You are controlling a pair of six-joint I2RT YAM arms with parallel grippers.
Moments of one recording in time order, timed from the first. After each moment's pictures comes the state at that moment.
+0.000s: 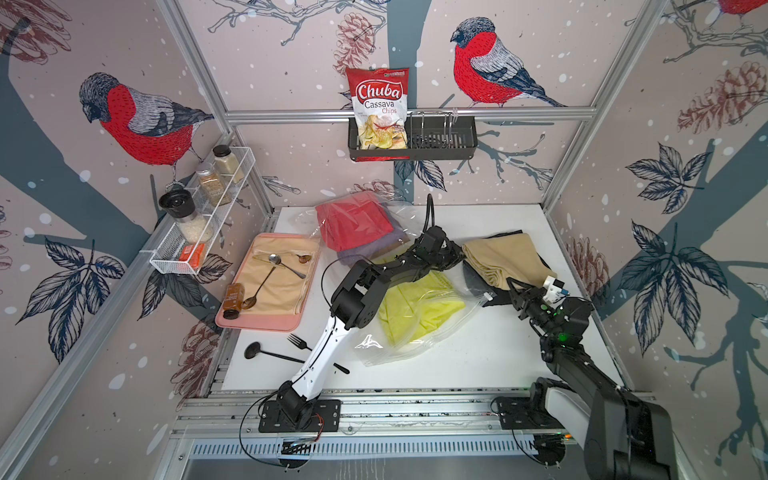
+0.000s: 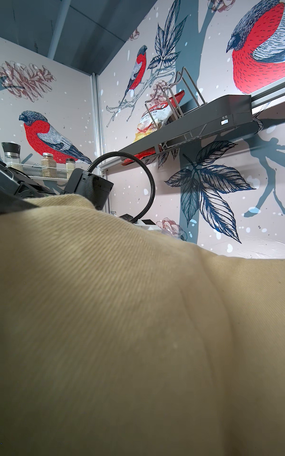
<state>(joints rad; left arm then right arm) -0.72 2.49 1.85 0.21 0.42 -1.15 -0.20 0.99 0.13 0.71 -0.71 1.39</state>
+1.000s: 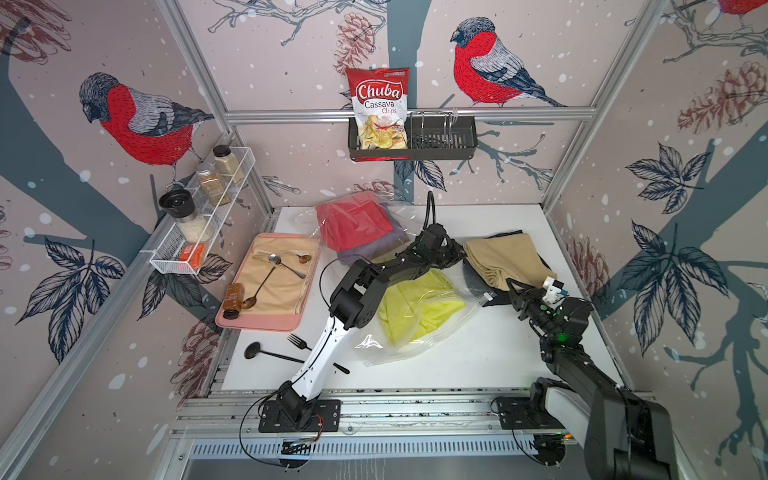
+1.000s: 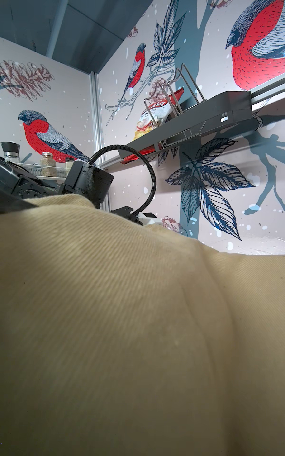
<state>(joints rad) -0.72 2.48 1.87 0.18 0.45 -1.13 -0.20 1.00 0.13 0.71 -0.71 1.39</state>
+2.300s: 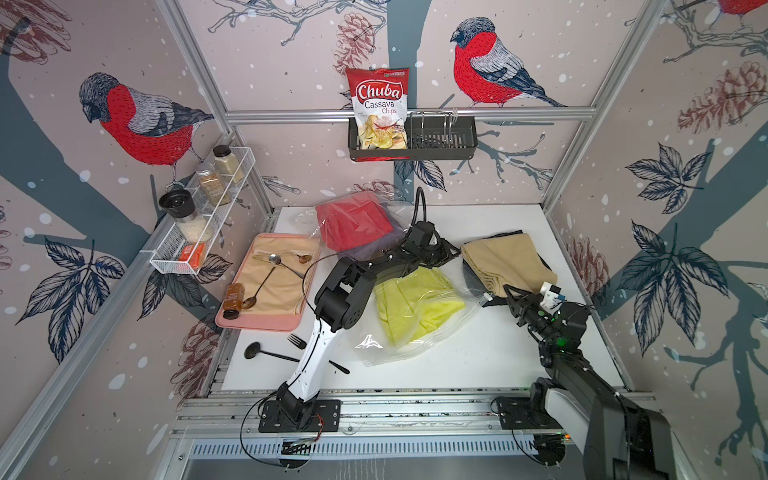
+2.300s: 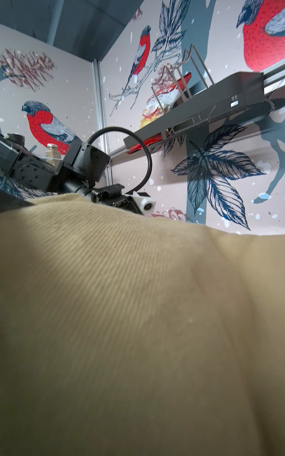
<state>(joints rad) -0.67 2.33 1.71 0.13 0.50 -1.04 -0.20 0.94 0.08 0.61 -0.72 1.32</state>
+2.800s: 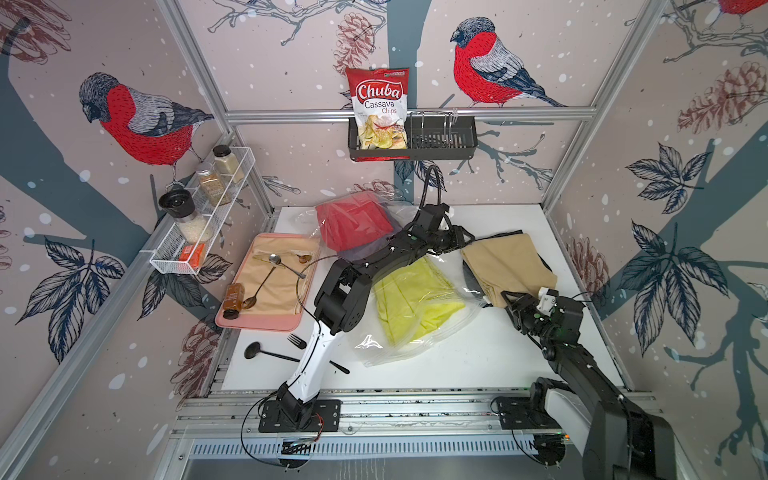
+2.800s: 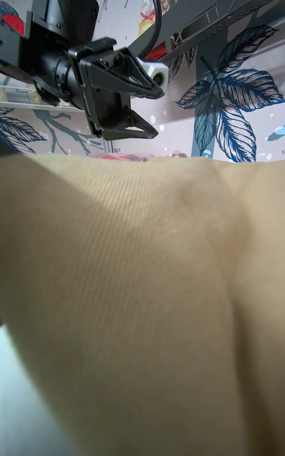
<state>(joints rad) -0.72 2.32 1.98 -0.11 0.52 -0.82 -0.20 0.91 0.19 0.18 -0.63 1.00</state>
